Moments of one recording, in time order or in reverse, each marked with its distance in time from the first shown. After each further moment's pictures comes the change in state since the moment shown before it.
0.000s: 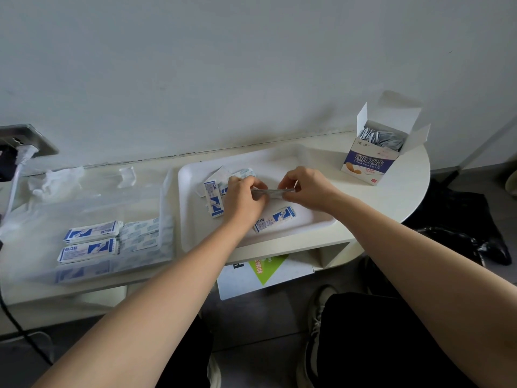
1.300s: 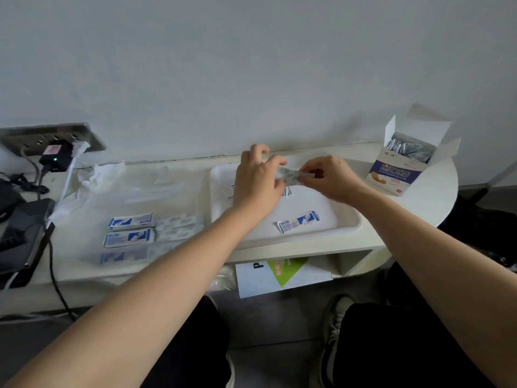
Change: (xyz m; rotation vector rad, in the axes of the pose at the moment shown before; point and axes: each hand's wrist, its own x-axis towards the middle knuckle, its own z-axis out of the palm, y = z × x) left_hand -0.001 0.020 -0.055 0.301 0.162 0.334; right_hand -0.001 -0.037 -0.022 0.112 0.136 -0.092
